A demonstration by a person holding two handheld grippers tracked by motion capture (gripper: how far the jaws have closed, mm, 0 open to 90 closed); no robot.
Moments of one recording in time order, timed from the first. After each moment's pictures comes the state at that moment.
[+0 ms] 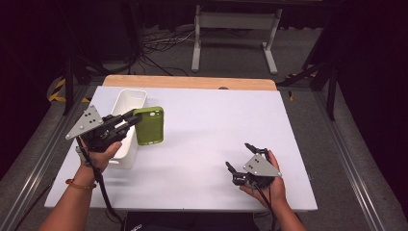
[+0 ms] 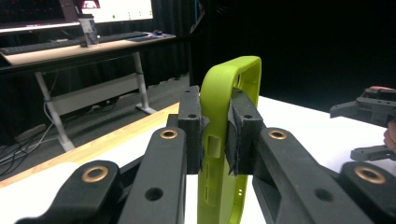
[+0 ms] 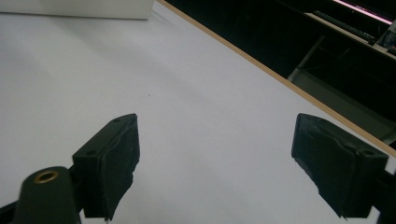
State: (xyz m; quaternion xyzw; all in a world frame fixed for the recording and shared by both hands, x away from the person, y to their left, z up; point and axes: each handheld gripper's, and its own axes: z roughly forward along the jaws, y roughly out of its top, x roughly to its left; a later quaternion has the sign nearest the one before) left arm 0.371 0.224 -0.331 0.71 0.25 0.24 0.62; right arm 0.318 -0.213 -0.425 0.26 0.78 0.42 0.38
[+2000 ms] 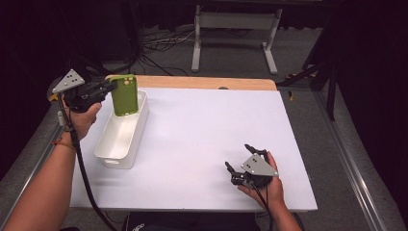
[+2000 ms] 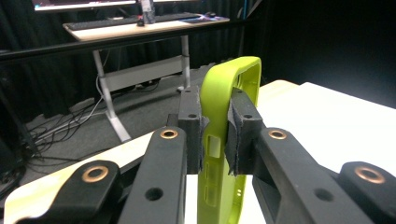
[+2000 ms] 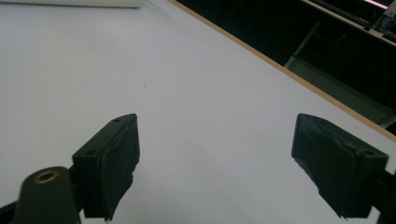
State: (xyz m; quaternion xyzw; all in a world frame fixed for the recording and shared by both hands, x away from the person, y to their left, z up) left arm 0.483 0.298 -0.330 0.70 0.32 0.27 0.57; right arm 0.318 -0.209 -0.432 0.29 0.78 0.41 0.38
